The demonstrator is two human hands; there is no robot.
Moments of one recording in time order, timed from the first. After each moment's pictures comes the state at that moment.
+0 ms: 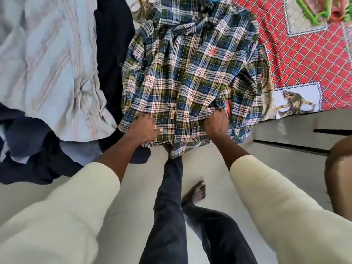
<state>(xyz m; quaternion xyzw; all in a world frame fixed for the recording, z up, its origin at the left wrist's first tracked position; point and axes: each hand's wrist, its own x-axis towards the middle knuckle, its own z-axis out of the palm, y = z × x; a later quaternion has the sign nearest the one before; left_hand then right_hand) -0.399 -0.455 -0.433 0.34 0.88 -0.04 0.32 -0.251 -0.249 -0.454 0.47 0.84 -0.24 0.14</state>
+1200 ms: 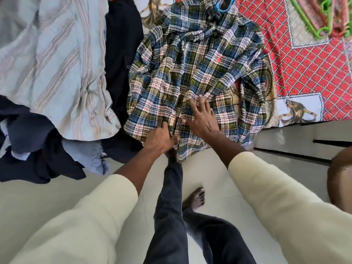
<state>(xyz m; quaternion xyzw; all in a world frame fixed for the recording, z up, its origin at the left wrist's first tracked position) -0.347 -0.441 -0.441 0.27 0.91 0.00 0.33 -0.285 -0.265 -0.457 0.23 0.92 -0.25 0.21</state>
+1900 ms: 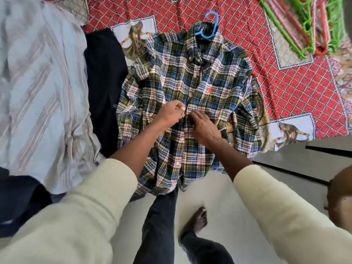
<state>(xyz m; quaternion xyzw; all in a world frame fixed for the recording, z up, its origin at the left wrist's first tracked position) -0.487 -0.293 -0.415 0.20 0.81 0.32 0.44 -0.350 -0.197 -0.439 0.27 0.91 -0.26 0.19</state>
